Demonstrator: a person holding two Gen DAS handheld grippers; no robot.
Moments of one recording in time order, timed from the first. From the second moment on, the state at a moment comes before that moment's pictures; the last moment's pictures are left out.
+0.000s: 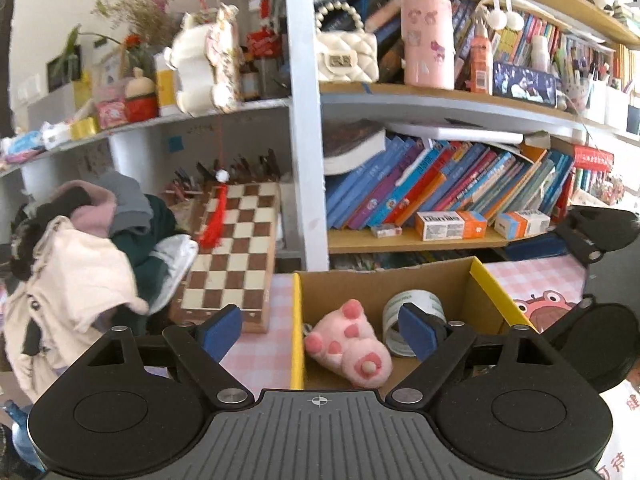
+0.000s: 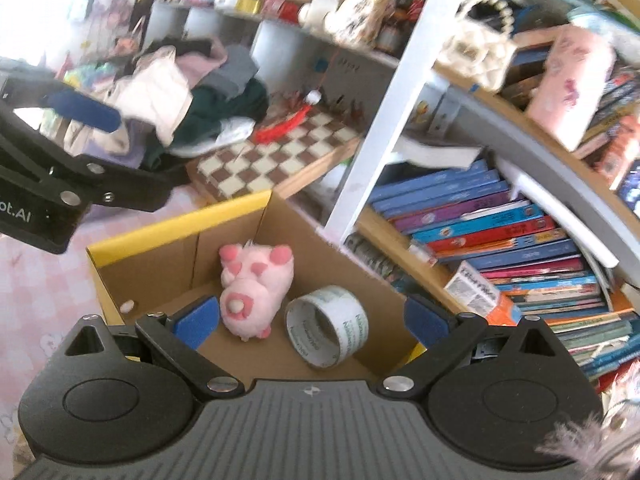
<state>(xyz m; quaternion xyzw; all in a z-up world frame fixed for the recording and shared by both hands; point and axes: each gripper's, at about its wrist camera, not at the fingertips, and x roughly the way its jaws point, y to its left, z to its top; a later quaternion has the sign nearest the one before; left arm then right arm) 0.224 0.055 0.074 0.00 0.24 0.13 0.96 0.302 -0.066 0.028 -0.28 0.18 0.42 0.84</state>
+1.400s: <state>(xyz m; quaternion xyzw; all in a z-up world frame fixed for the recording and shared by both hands) 0.051 0.065 0.026 -0.06 0.28 0.13 0.95 0.113 -0.172 -0.014 -0.12 0.26 0.21 0.93</state>
